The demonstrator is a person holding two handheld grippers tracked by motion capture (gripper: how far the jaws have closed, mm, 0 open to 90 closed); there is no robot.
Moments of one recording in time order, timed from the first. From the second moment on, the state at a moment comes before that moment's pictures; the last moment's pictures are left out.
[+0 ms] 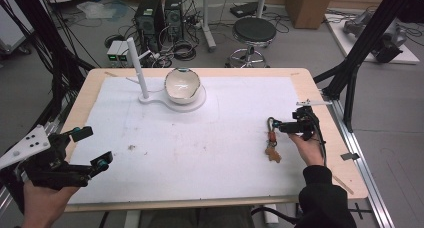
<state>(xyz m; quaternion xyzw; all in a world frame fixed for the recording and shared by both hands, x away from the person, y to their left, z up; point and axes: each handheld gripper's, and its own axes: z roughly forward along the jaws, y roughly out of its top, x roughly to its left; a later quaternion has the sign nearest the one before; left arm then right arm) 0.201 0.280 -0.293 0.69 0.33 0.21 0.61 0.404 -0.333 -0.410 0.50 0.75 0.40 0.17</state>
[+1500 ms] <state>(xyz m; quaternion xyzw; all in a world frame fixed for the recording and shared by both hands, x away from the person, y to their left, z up) 0.206 0.297 -0.305 0.69 0.36 0.22 0.59 0.444 -0.328 -0.448 0.51 0.77 0.33 0.20</state>
